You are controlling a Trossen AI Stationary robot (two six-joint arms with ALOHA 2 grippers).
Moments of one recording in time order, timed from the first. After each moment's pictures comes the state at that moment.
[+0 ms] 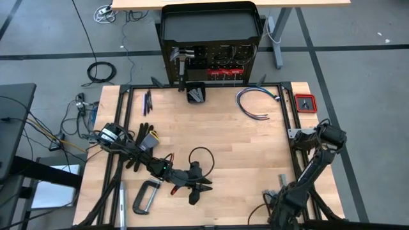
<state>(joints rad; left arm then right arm) -0.48 1.96 0.86 0.74 -0.27 -0.61 1.00 1.81 1.06 -0.66 -0.68 1.76</state>
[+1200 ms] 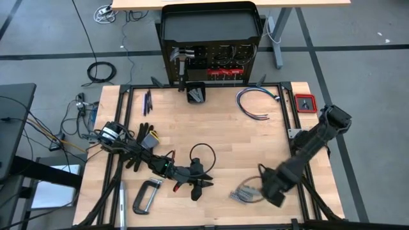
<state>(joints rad) -0.44 1.96 0.86 0.71 -0.27 -0.61 0.79 1.57 1.02 -1.06 -0.41 1.44</state>
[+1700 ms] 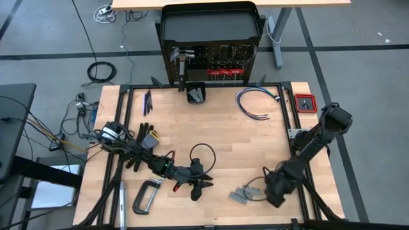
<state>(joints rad) -0.44 1.96 0.86 0.71 -0.26 -0.61 0.82 1.56 0.67 -0.50 -0.50 1.72</state>
